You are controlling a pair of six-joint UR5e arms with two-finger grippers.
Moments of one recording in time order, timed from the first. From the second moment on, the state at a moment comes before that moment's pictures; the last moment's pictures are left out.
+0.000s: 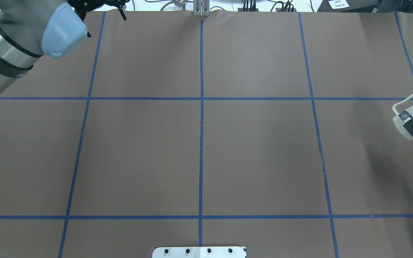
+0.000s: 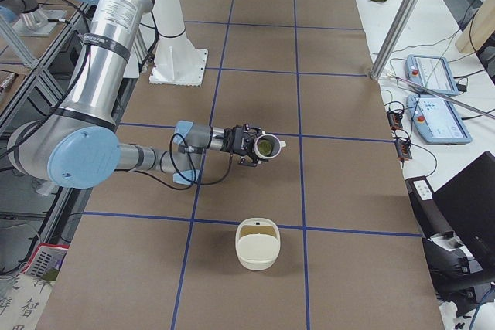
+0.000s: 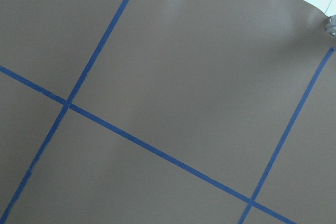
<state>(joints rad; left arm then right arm) -1.05 -2.43 -1.64 -1.22 -2.25 -1.26 0.44 -2.00 1.64 0.05 0.80 1.55</state>
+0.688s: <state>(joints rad) -1.05 -2.44 -1.64 -1.22 -2.25 -1.27 0.78 -2.01 1.44 0.32 1.17 1.80</state>
